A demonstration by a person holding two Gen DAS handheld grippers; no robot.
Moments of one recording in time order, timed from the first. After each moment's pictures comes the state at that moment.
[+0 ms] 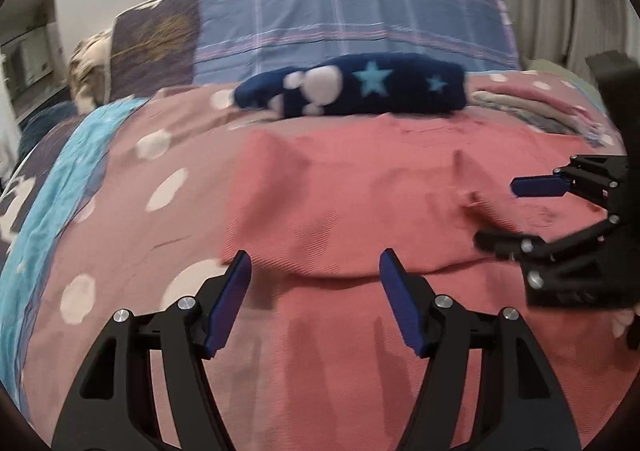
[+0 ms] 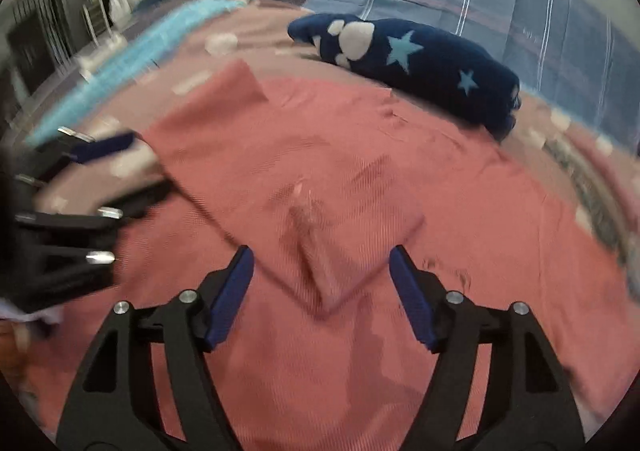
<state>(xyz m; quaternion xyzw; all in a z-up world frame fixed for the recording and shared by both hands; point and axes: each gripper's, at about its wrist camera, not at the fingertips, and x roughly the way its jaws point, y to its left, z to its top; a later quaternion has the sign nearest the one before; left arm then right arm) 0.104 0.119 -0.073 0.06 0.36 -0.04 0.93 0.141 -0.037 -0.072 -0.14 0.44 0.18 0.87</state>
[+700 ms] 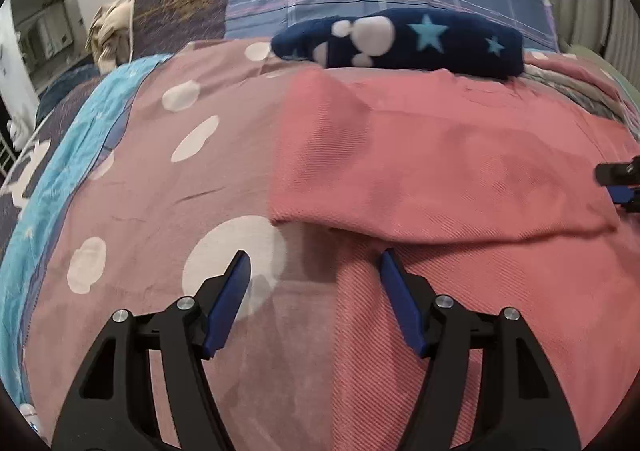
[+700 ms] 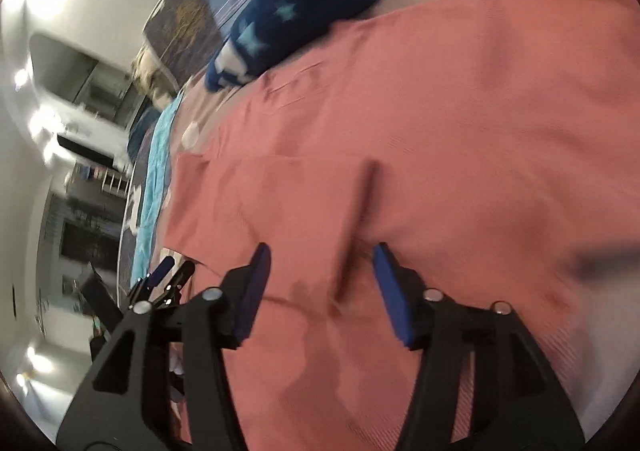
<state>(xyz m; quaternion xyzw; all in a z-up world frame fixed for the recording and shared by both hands) 0.125 0.145 -0.104 0.05 0.42 0.01 0.91 0.173 -0.188 -0.106 0.27 0.52 0.20 0.78</state>
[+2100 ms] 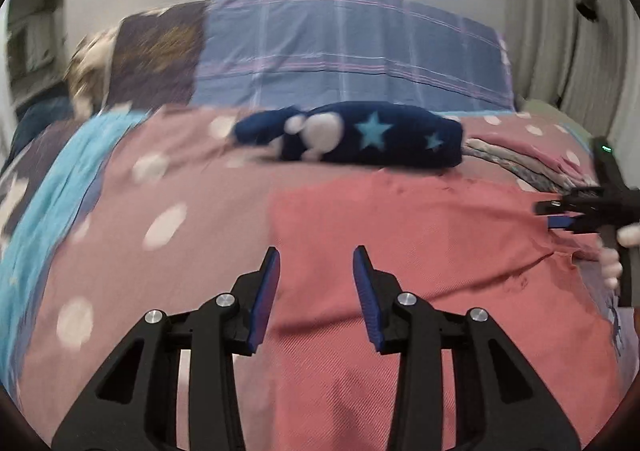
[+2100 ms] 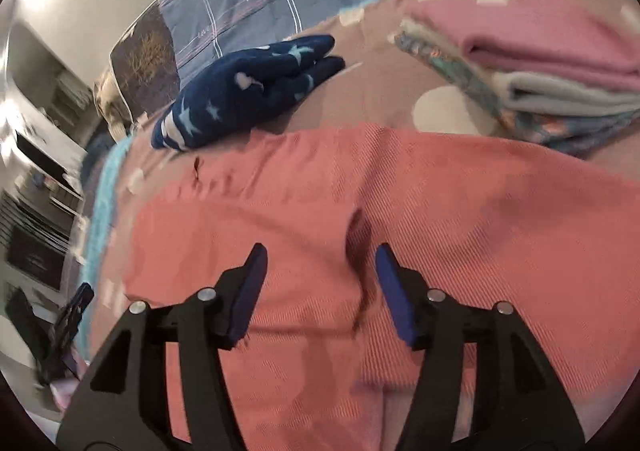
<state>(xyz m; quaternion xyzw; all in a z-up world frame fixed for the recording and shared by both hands) 0.127 0.113 -0.030 0.02 0.32 -0.08 0.94 0.209 -0.283 -0.084 0.23 0.48 0.11 0.84</state>
